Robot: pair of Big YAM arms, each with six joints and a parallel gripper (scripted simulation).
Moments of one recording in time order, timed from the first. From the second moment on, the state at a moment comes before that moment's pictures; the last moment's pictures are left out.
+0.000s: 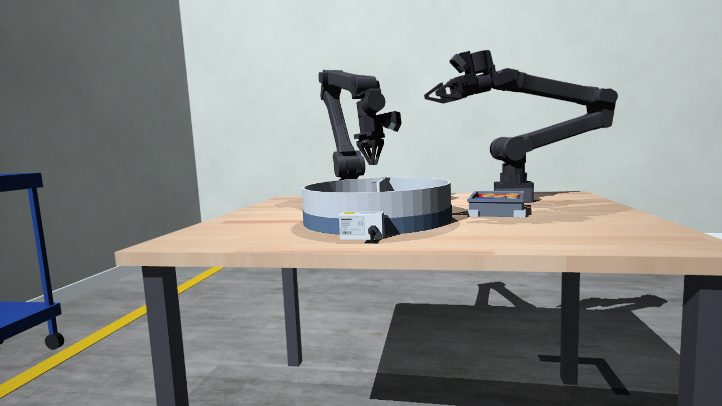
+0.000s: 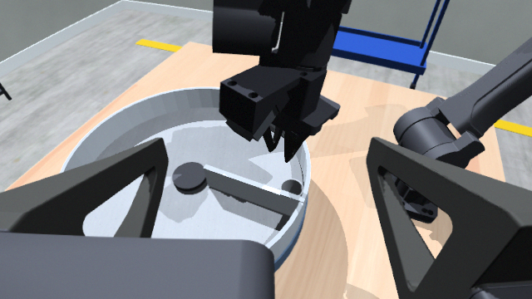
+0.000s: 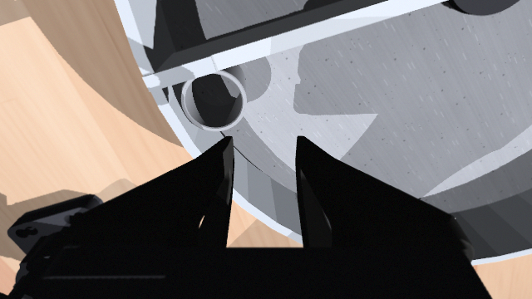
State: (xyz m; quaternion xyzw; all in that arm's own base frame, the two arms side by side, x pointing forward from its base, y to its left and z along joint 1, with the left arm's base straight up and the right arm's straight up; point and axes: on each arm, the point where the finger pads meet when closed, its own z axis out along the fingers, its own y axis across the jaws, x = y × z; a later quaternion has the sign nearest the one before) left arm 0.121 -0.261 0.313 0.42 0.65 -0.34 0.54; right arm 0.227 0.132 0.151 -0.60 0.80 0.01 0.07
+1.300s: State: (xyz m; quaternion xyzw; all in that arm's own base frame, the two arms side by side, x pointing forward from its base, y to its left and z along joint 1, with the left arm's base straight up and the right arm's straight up) left arm 0.106 -0.251 0.263 0.47 0.69 -0.31 0.46; right arm 0.219 0.139 0.097 -0.70 0.71 0.00 -0.01
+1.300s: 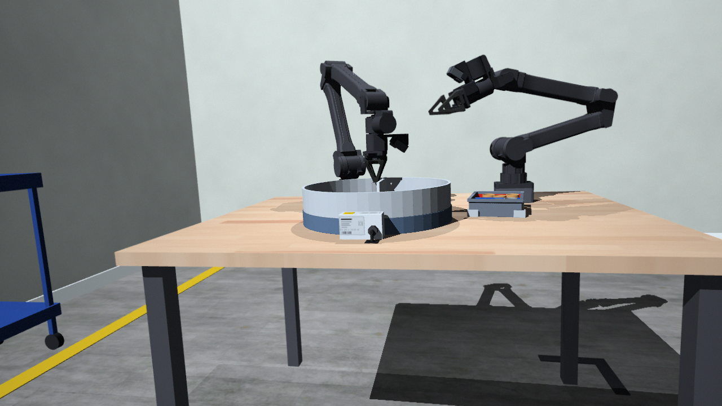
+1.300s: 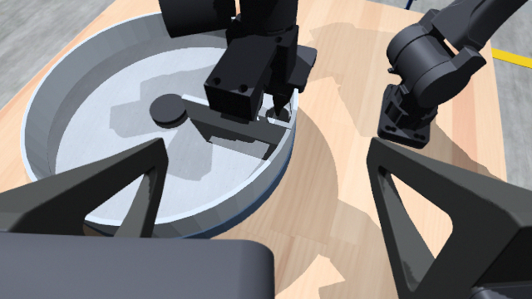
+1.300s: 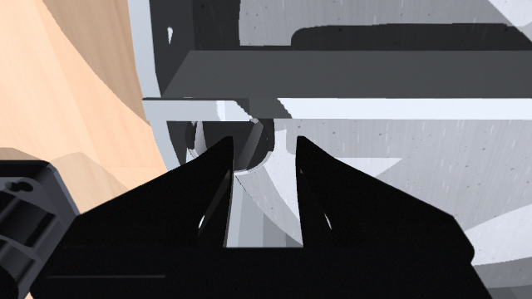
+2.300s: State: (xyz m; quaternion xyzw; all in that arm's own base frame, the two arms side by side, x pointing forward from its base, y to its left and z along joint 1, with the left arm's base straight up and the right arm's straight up) left arm 0.105 -0.250 0.259 0.47 0.69 -0.31 0.45; right arm 0.220 0.139 0.082 -0.70 0.71 0.00 -0.01
